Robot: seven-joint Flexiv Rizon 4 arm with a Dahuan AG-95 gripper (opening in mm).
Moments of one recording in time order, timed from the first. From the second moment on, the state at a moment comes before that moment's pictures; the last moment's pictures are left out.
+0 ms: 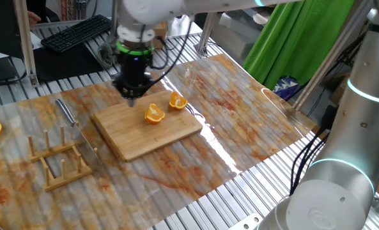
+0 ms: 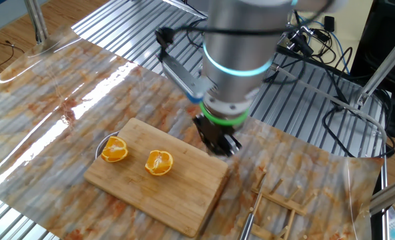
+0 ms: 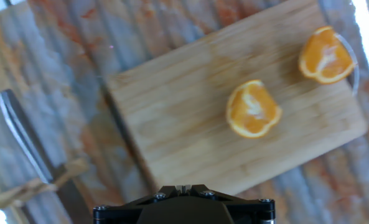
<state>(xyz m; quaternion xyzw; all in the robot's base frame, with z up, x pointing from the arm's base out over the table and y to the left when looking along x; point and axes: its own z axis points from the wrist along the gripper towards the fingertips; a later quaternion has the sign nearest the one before) 0.544 0.145 0.161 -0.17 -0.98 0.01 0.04</state>
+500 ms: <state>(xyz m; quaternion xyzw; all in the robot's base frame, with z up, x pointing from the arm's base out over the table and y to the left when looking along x) 0.542 0.146 0.161 -0.17 -0.99 0.01 0.03</state>
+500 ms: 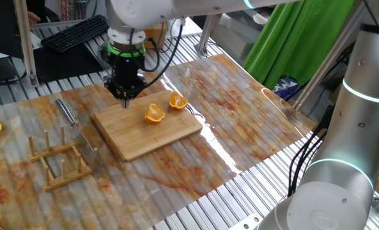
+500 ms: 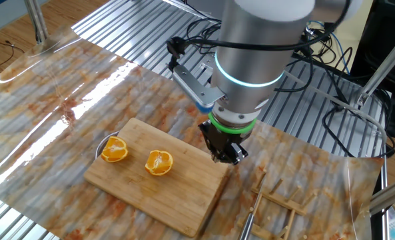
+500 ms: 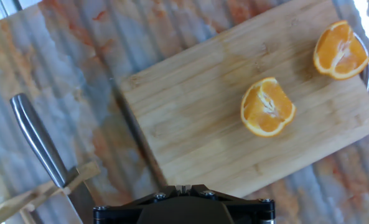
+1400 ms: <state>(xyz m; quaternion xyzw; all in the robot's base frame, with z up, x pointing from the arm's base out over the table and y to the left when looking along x) 0.542 0.143 0.158 -0.06 -1.00 -0.01 0.04</state>
